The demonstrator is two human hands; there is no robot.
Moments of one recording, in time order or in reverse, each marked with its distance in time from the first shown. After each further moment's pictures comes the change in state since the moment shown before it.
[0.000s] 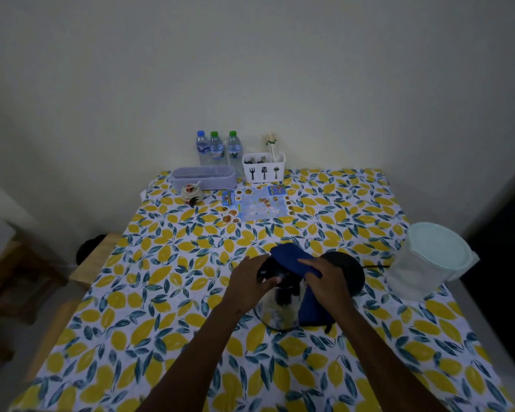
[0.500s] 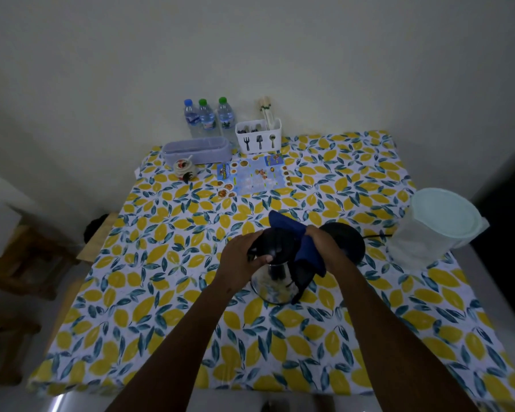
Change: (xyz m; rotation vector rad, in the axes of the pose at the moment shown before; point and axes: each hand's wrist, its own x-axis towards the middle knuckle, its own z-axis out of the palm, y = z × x) left_hand 0.004 0.009 0.000 -0.003 0.016 0.115; right_hand 0.055 0.012 -0.005 0.595 -0.209 0.602
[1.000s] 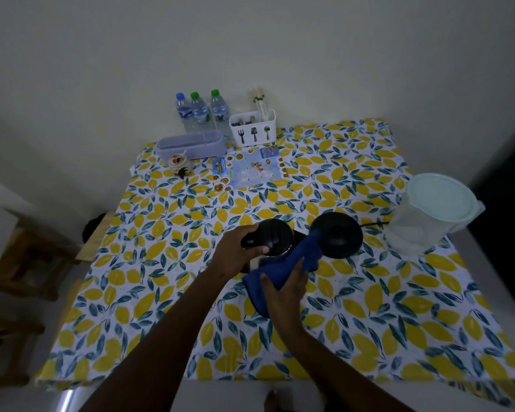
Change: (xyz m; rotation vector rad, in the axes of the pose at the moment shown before) left_hand 0.007 -0.005 -0.005 -0.106 -0.068 -0.179; right_hand -0.077 0.114 0.098 -0.112 0.328 -0.317
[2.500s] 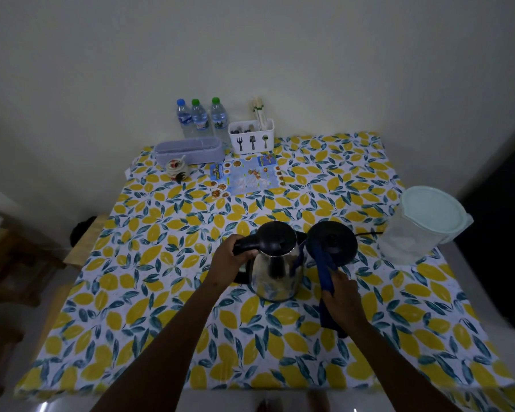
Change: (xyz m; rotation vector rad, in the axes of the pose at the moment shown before) left_hand -0.002 -0.026 0.004 -0.165 0.096 -0.054; right_hand 0.079 0.059 -0.123 -0.801 -0.073 -0.202
